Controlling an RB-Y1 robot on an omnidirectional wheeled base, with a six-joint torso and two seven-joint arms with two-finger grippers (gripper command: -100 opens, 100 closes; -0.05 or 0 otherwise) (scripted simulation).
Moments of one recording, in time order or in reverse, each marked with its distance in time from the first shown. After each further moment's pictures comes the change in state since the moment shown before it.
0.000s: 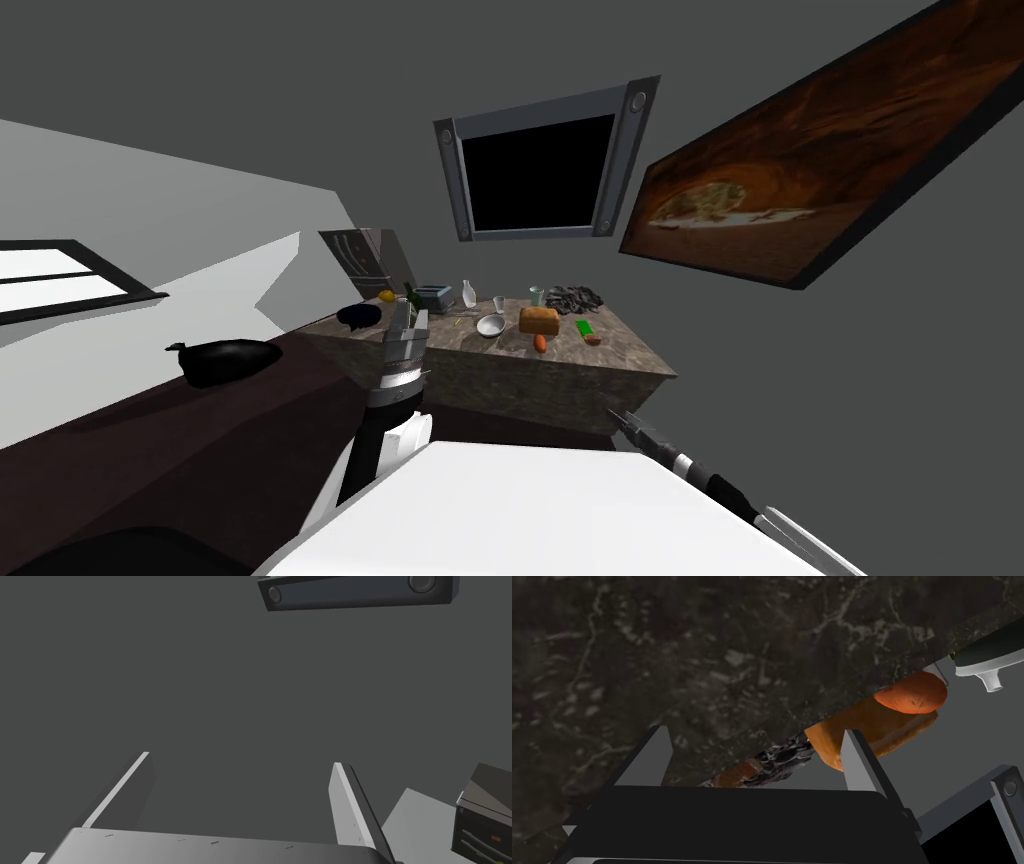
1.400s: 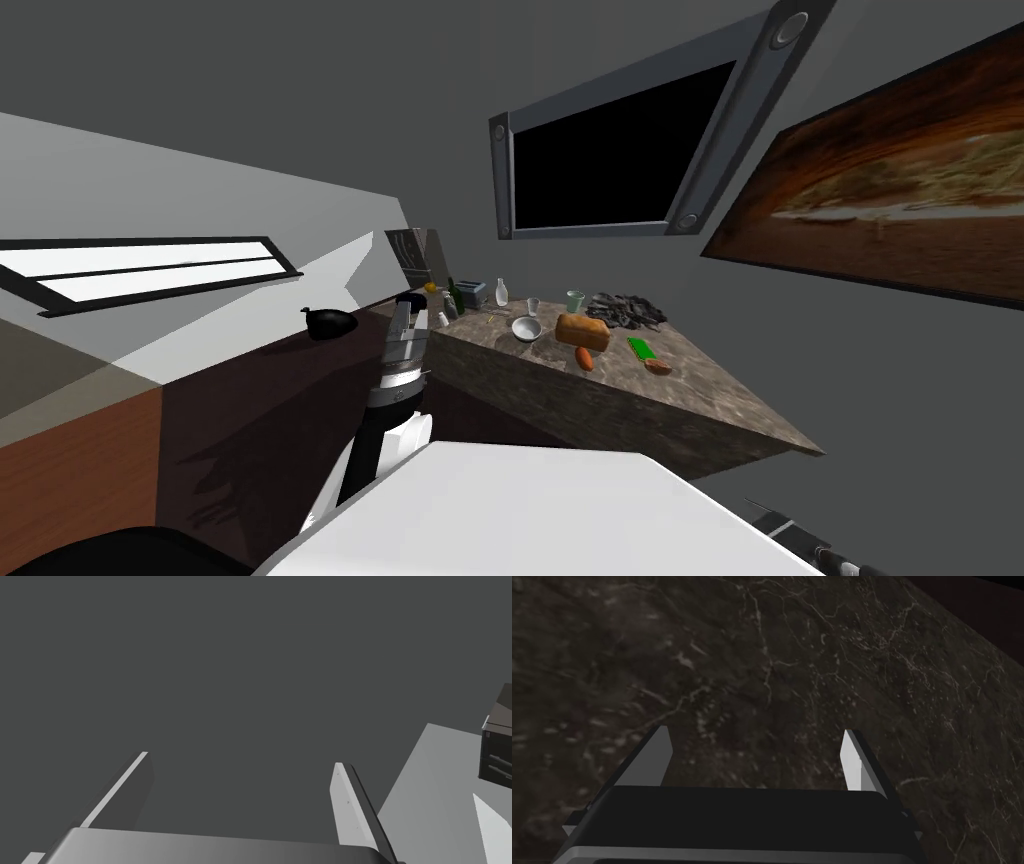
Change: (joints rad) left arm 0.000 0.000 0.000 0.000 0.000 0.000 0.000; right arm -0.002 -0.306 0.165 0.445 0.115 -0.058 0.162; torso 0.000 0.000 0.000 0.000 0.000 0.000
